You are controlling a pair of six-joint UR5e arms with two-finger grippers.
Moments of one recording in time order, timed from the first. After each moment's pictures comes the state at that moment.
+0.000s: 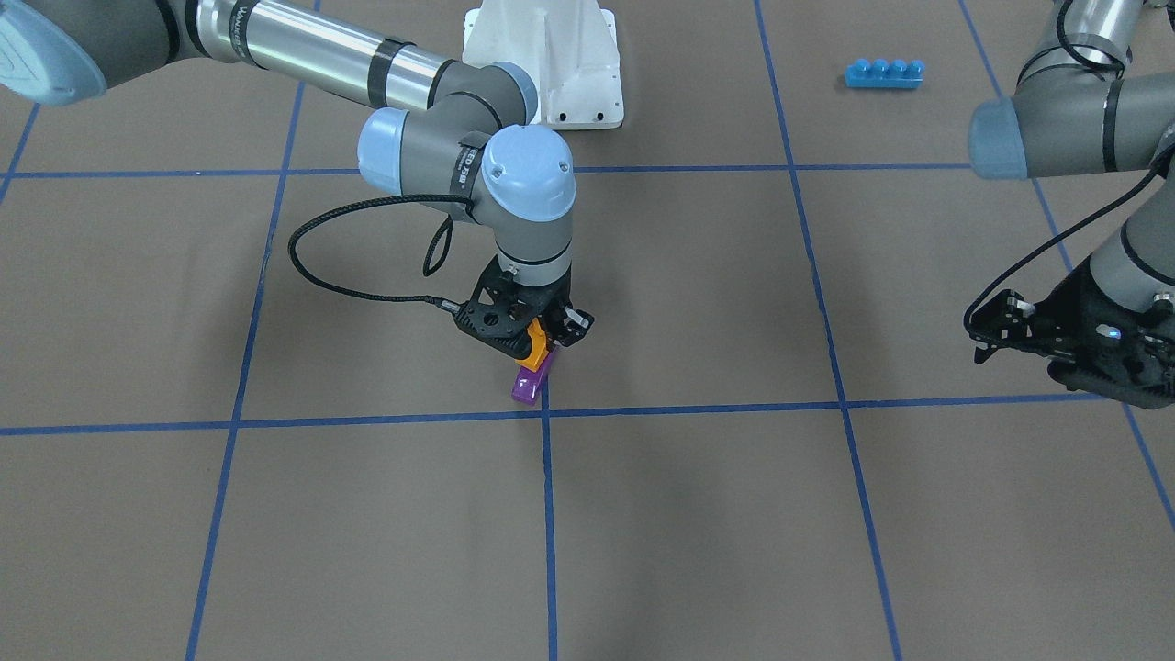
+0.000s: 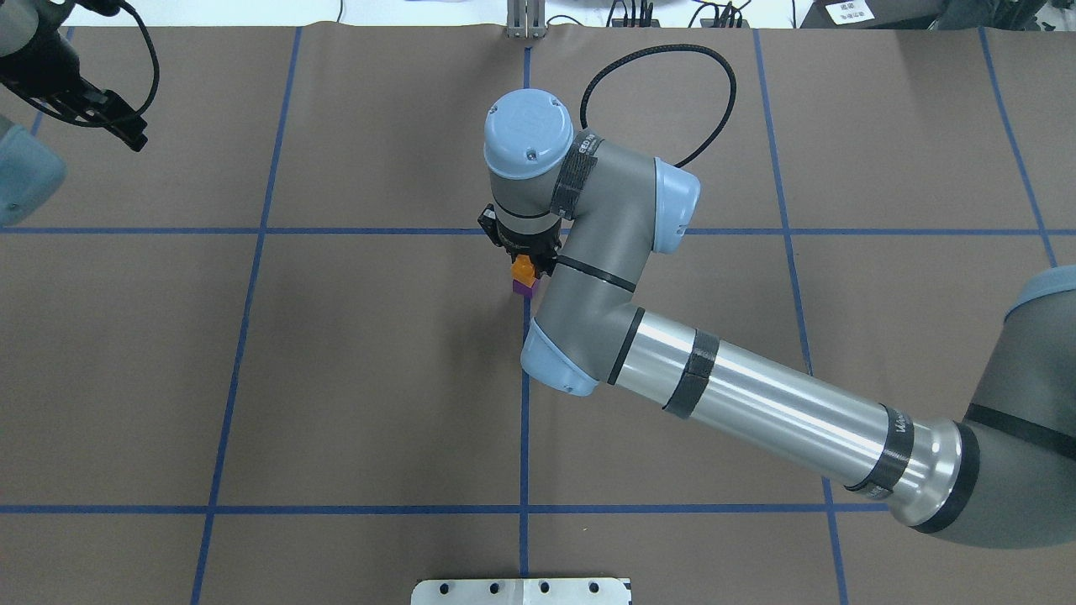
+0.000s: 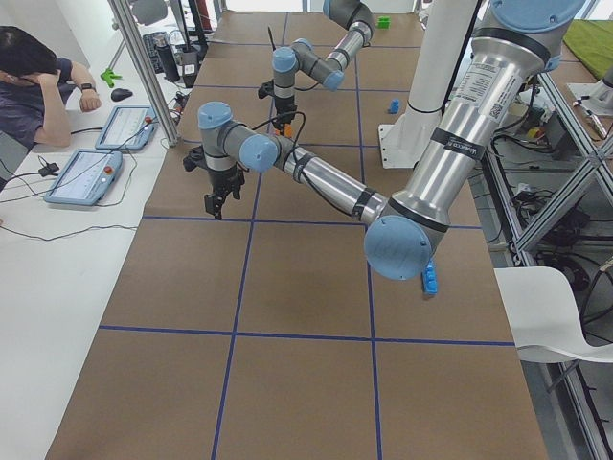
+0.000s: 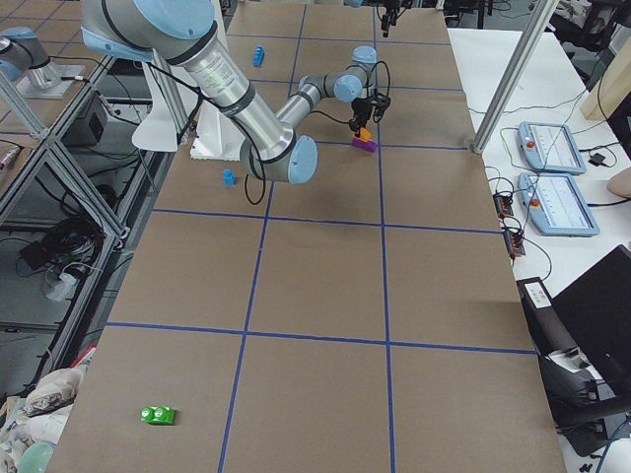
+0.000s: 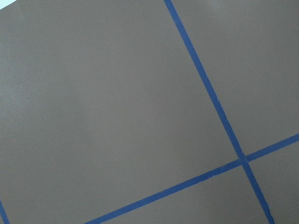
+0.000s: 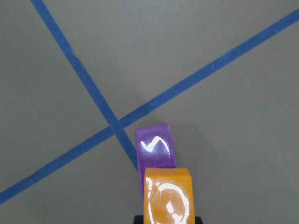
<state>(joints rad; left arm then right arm) -1.16 -2.00 -1.62 -1.52 -2.16 -0.15 0.58 -0.62 1.29 -1.52 1.91 1.70</state>
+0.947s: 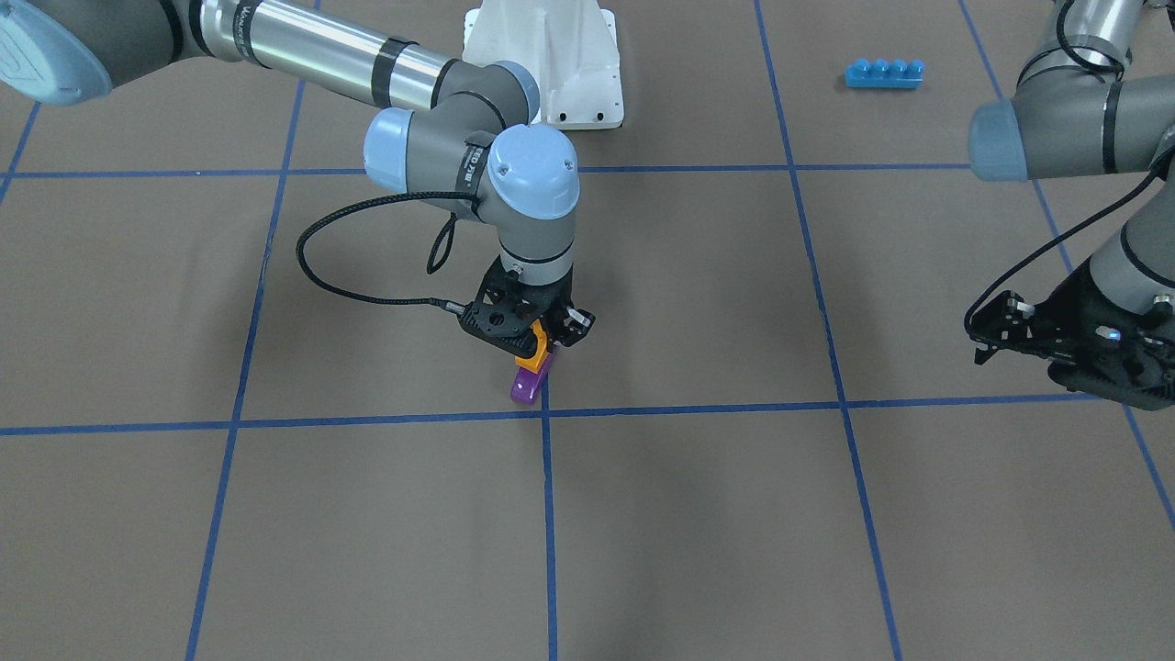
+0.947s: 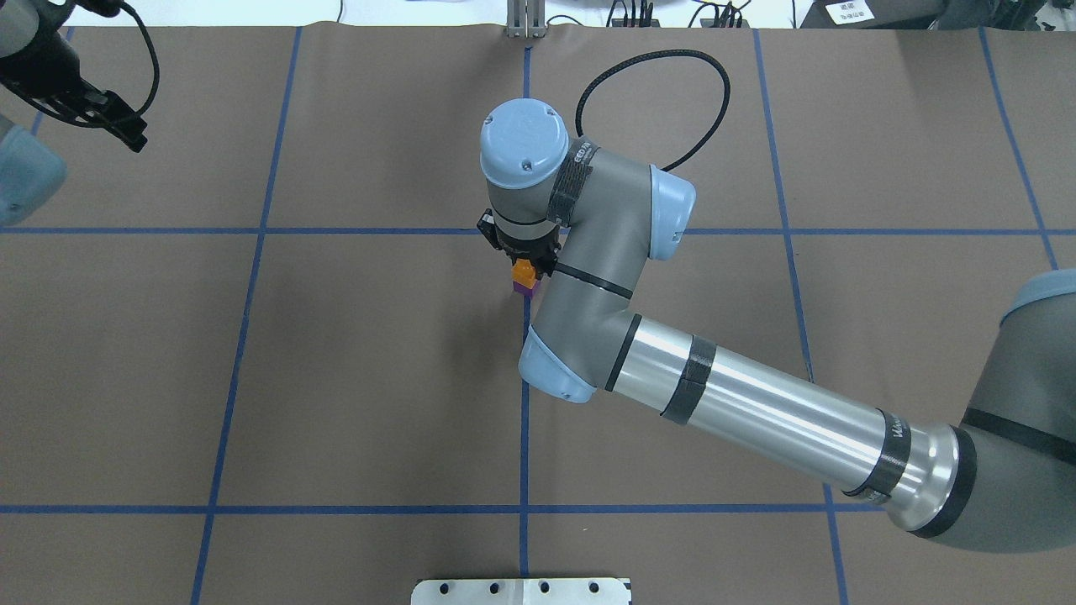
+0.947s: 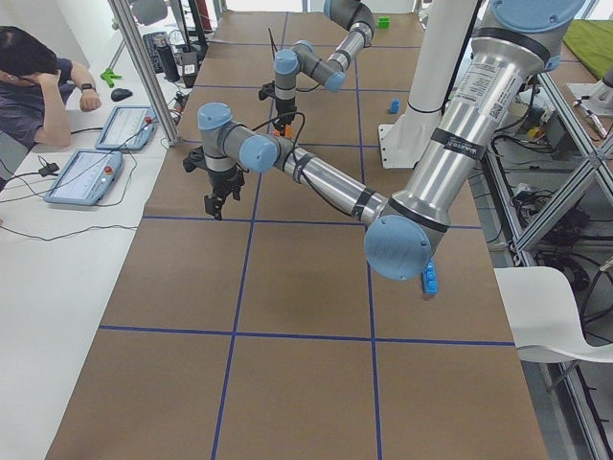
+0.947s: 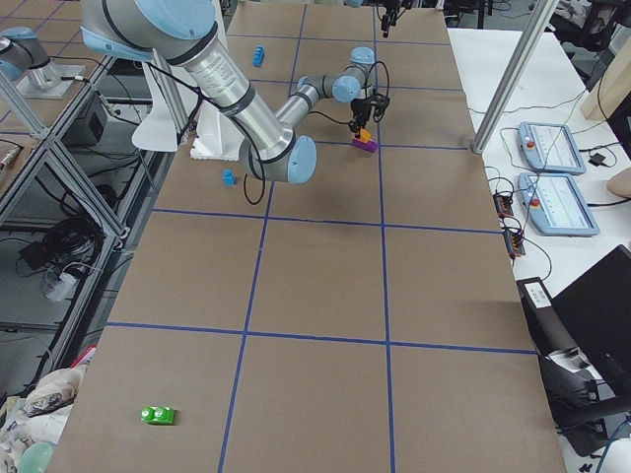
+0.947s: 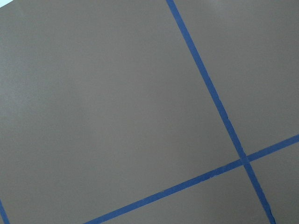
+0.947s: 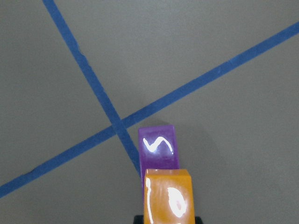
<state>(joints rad) -1.16 -2.00 -1.62 -1.52 -2.16 -0.15 0.57 -0.62 1.28 -1.52 1.88 1.67</state>
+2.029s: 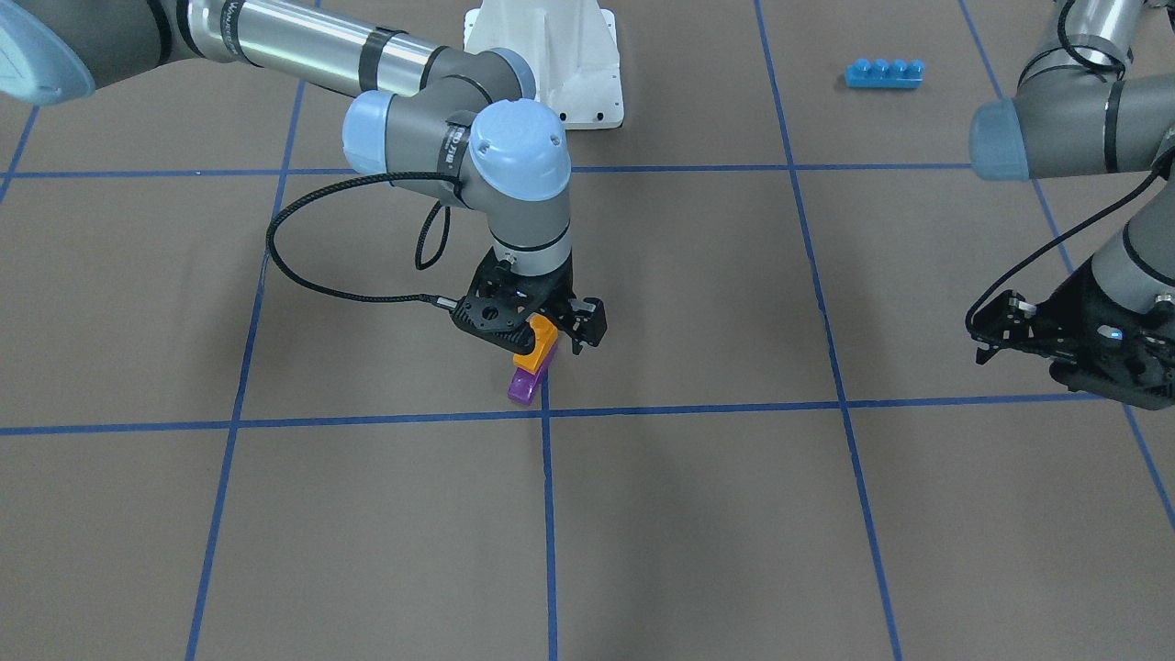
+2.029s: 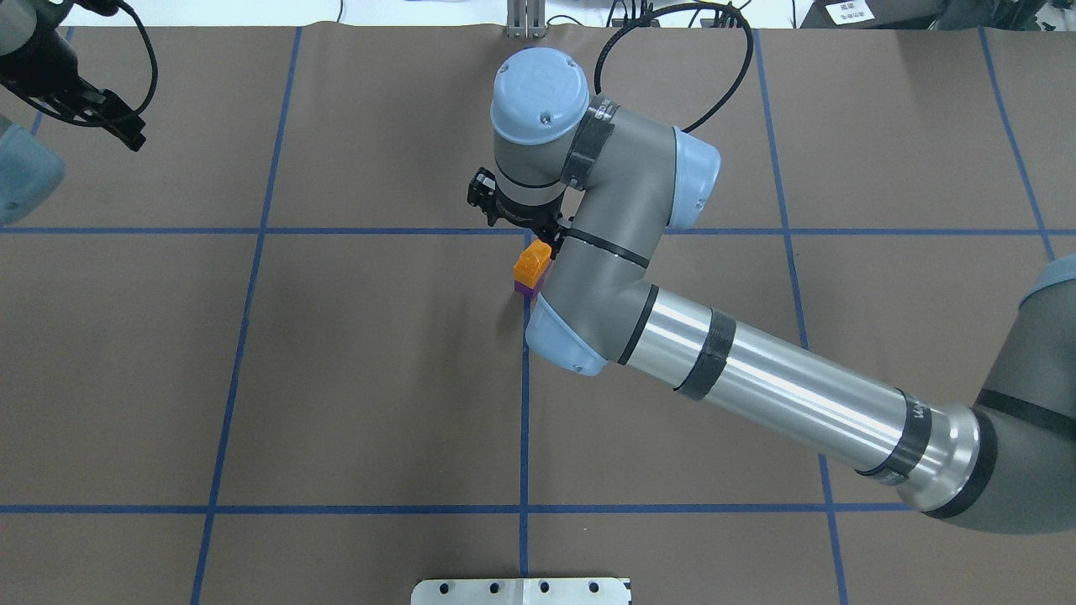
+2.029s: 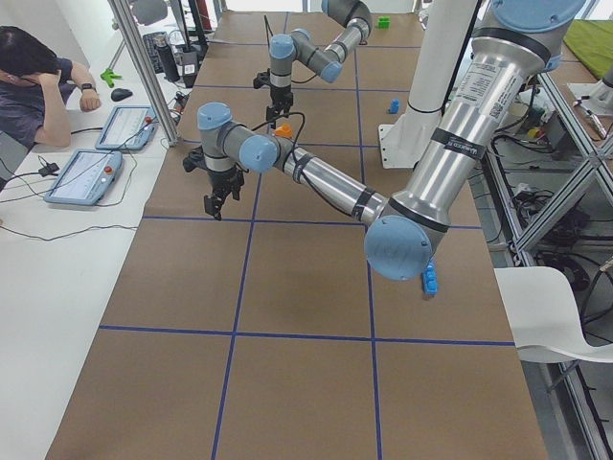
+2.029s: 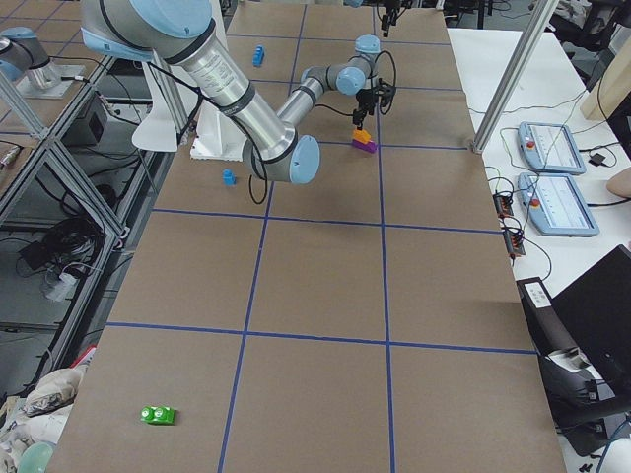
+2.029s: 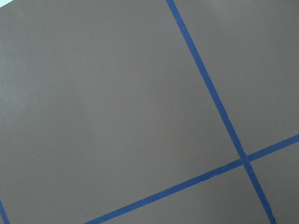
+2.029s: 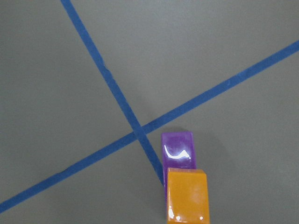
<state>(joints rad) -1.17 -2.00 -1.62 -1.52 -2.17 -0.14 0.64 -0.64 1.40 -1.54 1.95 1.62</state>
